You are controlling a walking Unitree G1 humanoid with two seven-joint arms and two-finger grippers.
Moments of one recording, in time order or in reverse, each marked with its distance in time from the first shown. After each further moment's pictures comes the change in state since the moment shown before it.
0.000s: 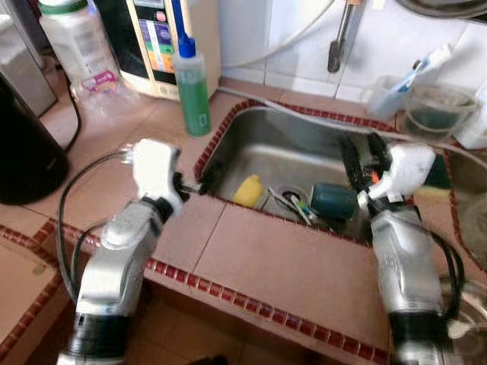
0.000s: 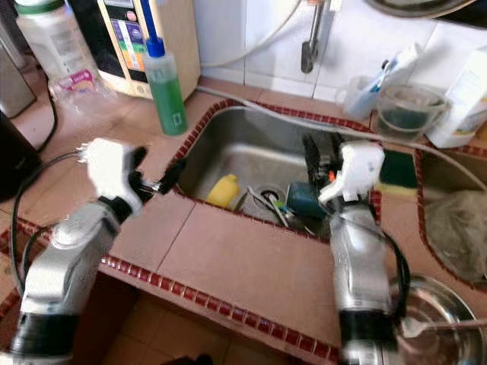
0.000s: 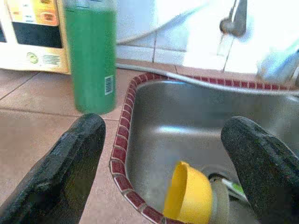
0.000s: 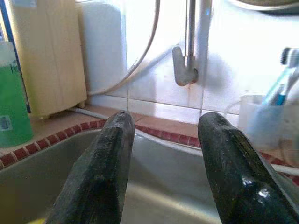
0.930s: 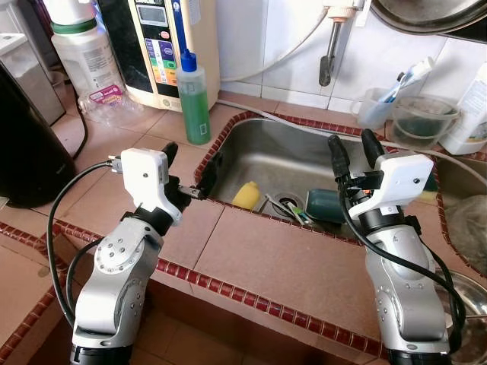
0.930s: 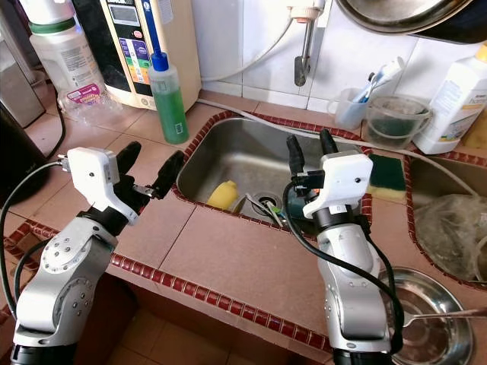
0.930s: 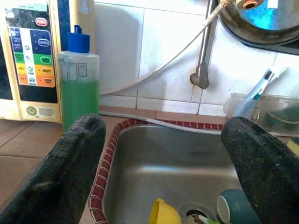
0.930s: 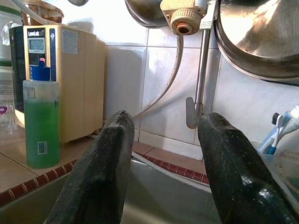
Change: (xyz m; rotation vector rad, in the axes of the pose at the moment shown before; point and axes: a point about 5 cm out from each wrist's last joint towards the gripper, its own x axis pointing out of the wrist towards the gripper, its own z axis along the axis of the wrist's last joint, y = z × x) left arm -0.019 -0.019 0.017 -0.013 -0.135 -0.032; right arm -0.019 0.036 0.033 -0.071 -0.050 0.035
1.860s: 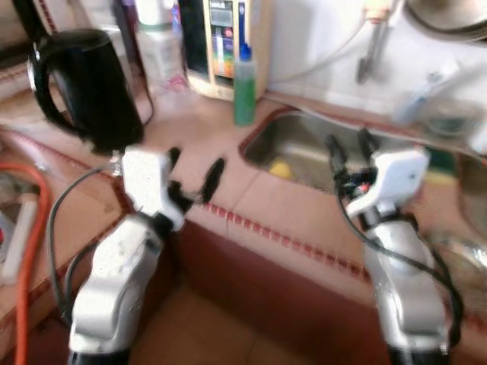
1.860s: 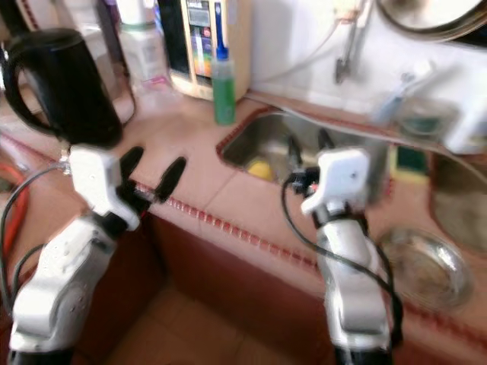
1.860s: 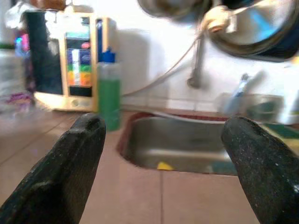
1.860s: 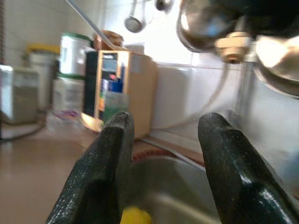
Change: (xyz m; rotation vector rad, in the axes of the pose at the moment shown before) left arm -0.002 -0.005 0.000 0.008 0.023 -0.043; right arm 0.001 0.002 -0.004 -0.001 0.033 0.000
